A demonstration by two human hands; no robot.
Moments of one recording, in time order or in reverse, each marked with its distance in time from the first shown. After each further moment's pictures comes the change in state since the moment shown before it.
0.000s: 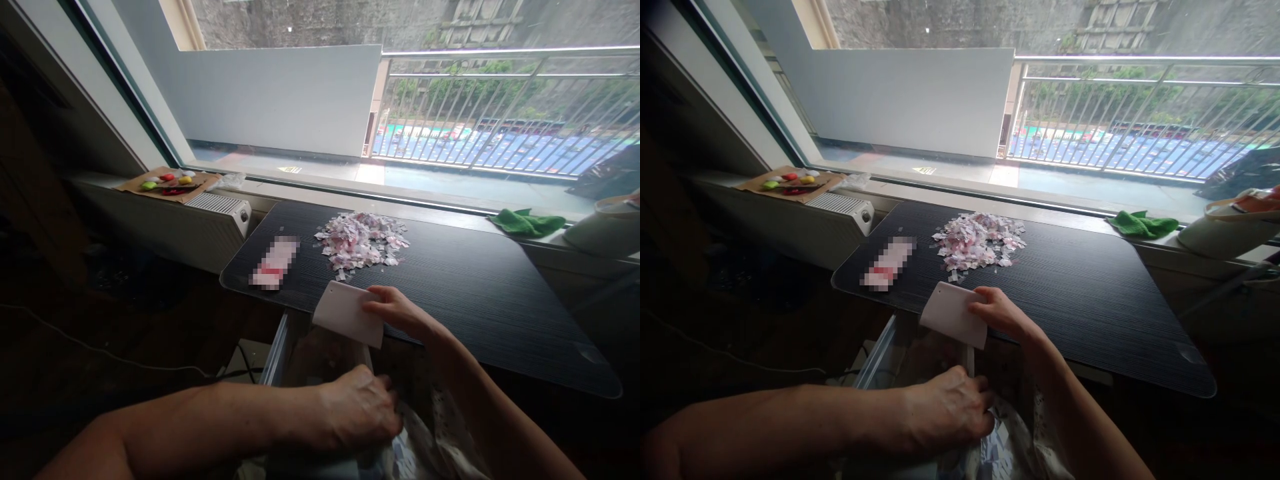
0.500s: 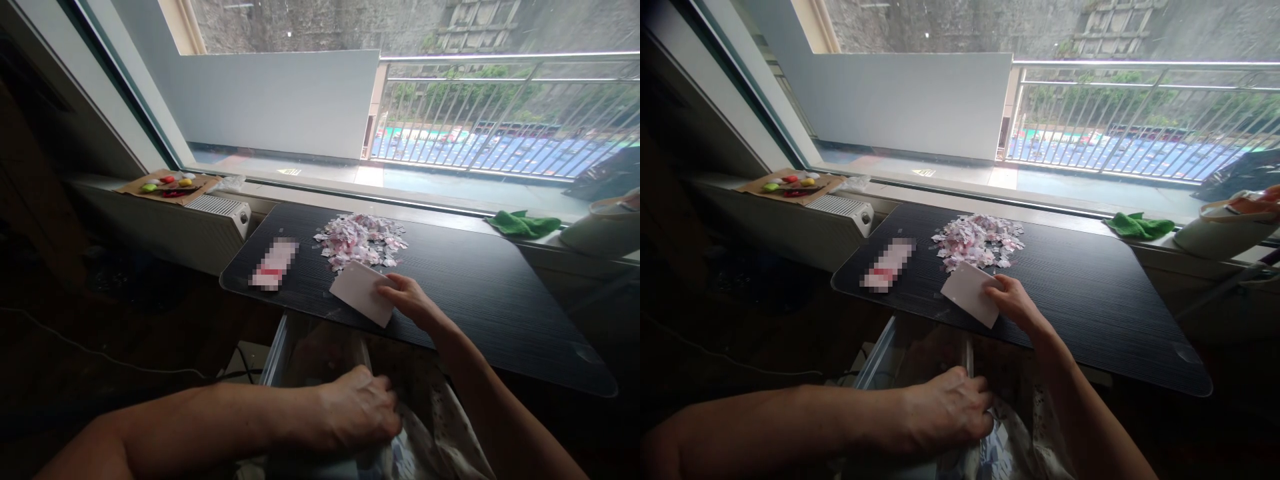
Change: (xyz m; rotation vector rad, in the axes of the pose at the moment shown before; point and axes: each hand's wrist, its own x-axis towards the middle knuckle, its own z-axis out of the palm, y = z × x) left_hand 0.000 -0.001 0.010 0.021 0.025 -0.003; right_hand 0.009 0.012 -0.018 0.123 0.243 0.012
